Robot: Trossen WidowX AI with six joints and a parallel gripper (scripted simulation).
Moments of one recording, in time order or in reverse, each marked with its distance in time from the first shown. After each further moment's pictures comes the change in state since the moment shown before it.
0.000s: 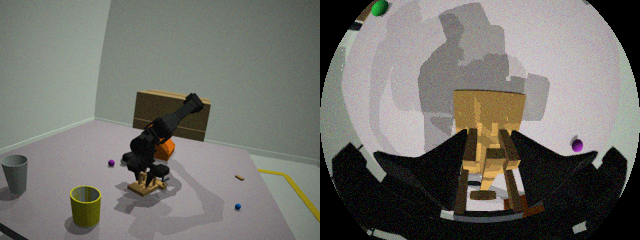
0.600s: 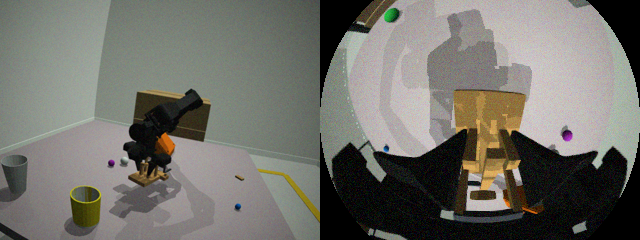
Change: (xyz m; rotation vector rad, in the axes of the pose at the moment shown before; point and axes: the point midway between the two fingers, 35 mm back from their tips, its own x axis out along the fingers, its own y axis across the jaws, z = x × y) arm -0.045 -0.001 0.001 0.009 0.002 -0.001
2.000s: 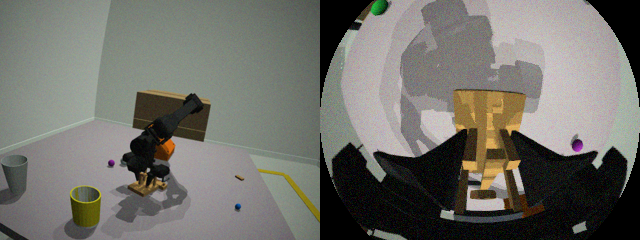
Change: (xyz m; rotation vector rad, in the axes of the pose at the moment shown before) arm 0.044 0.003 0.000 -0.012 0.004 0.000
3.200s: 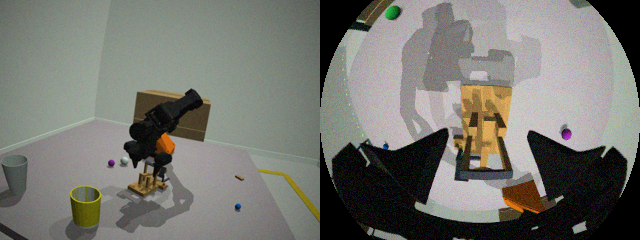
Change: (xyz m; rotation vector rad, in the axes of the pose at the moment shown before) arm -0.048 -0.001 -0.002 -0.001 0.004 -0.003
